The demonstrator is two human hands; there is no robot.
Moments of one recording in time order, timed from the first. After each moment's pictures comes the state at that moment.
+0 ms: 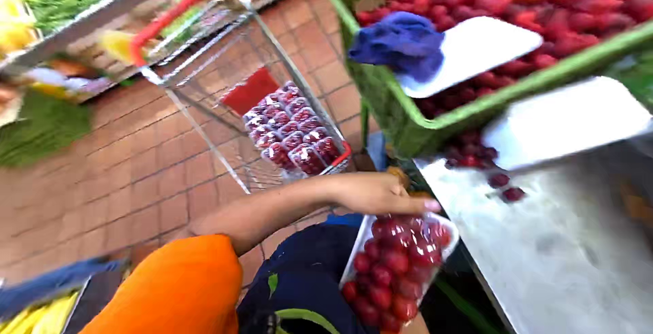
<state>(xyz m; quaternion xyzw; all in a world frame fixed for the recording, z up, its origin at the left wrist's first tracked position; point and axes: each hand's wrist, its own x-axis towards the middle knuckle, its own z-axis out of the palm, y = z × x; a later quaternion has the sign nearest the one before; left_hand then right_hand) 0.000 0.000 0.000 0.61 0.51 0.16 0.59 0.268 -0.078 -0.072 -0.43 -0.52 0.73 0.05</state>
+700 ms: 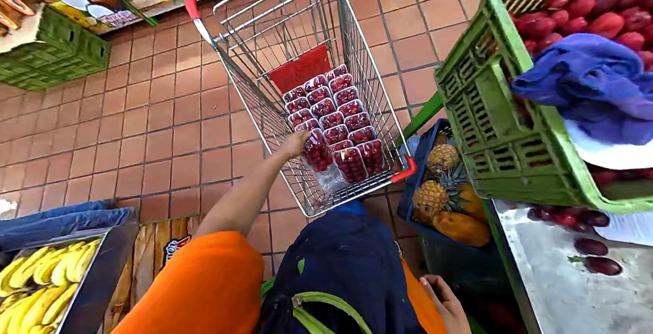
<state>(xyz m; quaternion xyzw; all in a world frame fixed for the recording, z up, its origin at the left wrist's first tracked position) -0.351 -0.179 -0.238 0.27 0.88 0.16 0.35 0.209 -0.081 -0.185 -0.49 -0.60 0.63 0.02</state>
